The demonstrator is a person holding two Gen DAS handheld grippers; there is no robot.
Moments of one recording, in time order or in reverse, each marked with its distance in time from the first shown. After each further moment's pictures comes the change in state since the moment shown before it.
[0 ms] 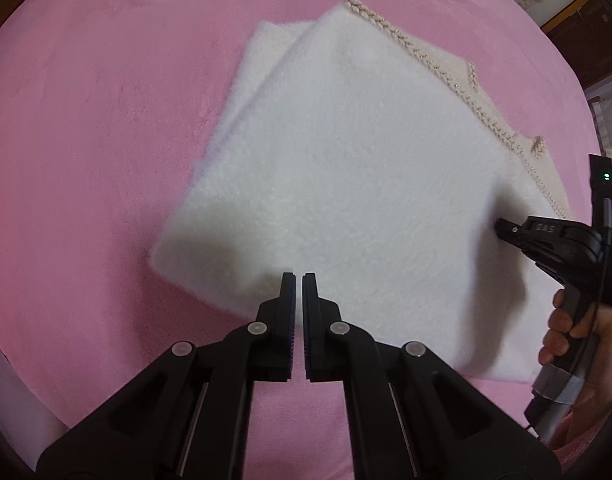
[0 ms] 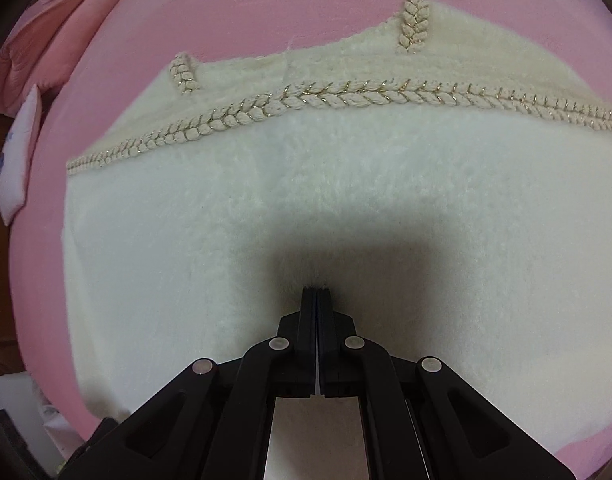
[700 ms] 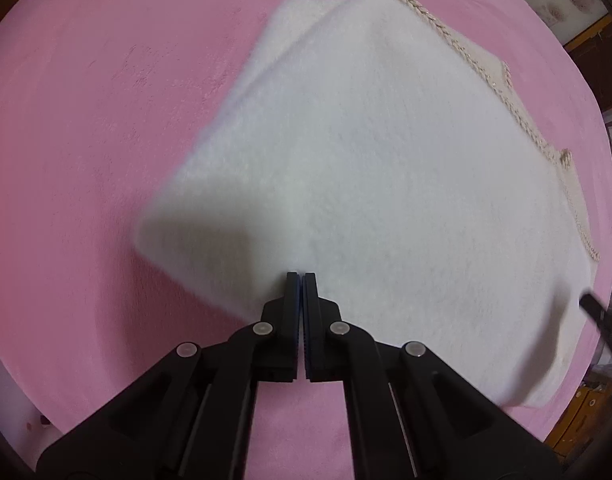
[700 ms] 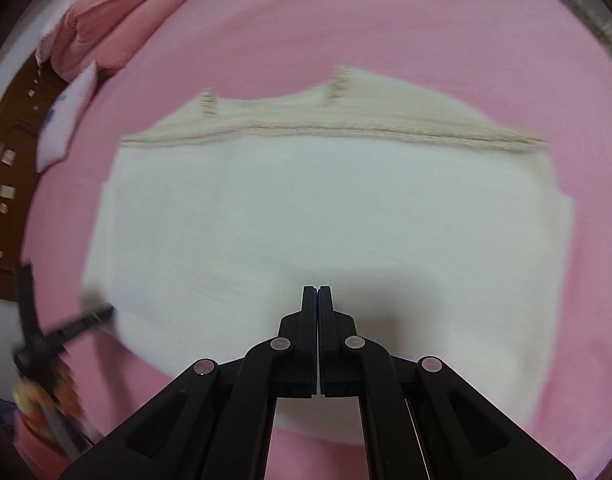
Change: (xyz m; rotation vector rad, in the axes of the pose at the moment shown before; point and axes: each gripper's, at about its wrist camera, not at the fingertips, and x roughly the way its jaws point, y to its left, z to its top) left arm 0.048 -0.006 -0.005 -0.075 -0.015 0.056; right arm -0.112 -0.107 -0.046 -0.185 -0.110 0.107
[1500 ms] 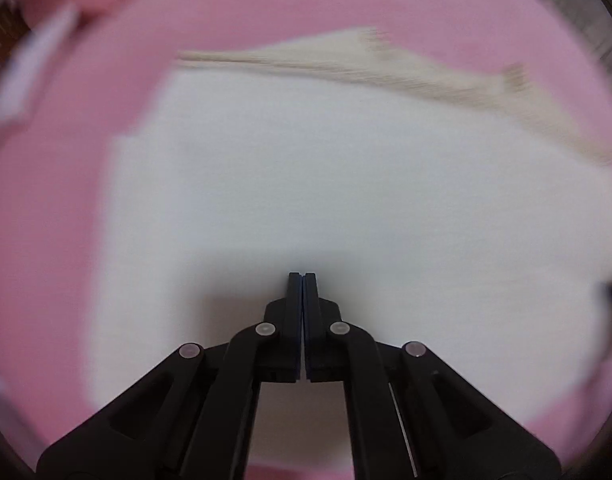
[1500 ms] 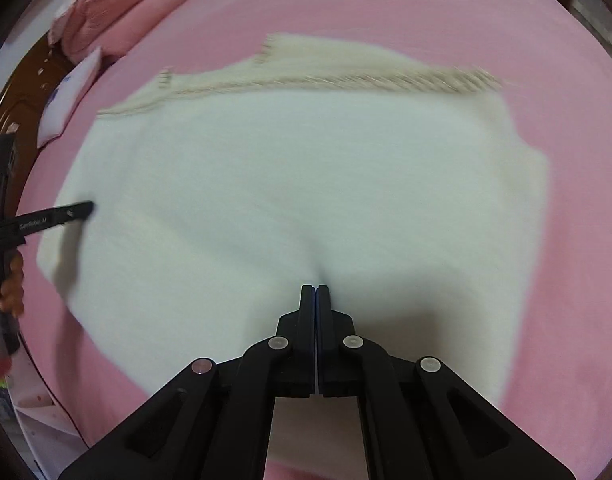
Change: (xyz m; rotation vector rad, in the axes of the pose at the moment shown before) left arm 0.015 -0.119 0.026 0.500 -0.182 0.234; right arm -0.027 -0.145 -0.093 -0.066 -0.040 -0.036
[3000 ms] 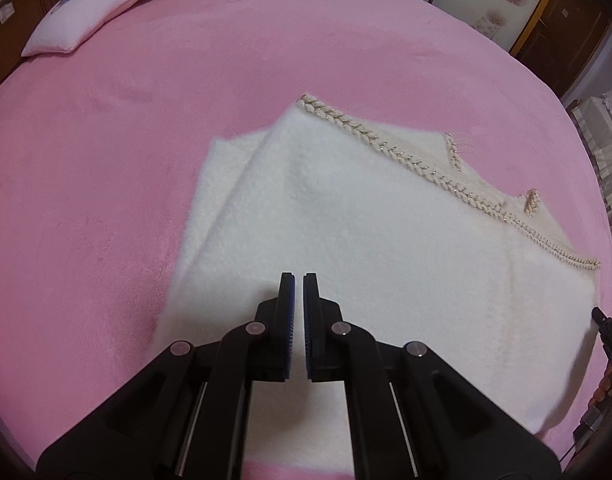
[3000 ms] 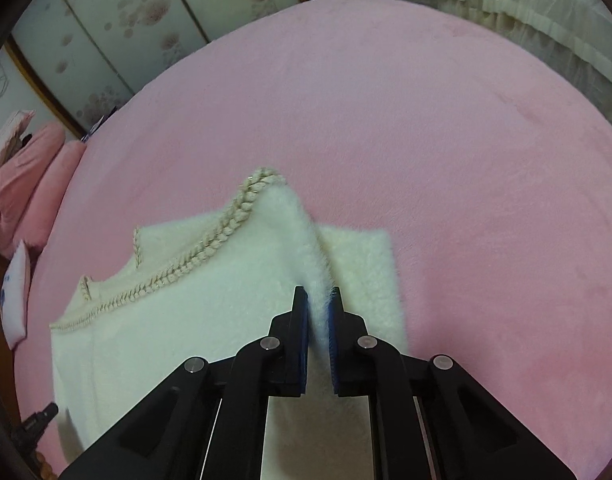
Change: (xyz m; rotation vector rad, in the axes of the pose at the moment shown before) left arm -0.025 0.069 0.000 -0.353 -0.127 -0.225; right arm -0.135 -0.132 -0.027 0.513 -0.352 -0.176
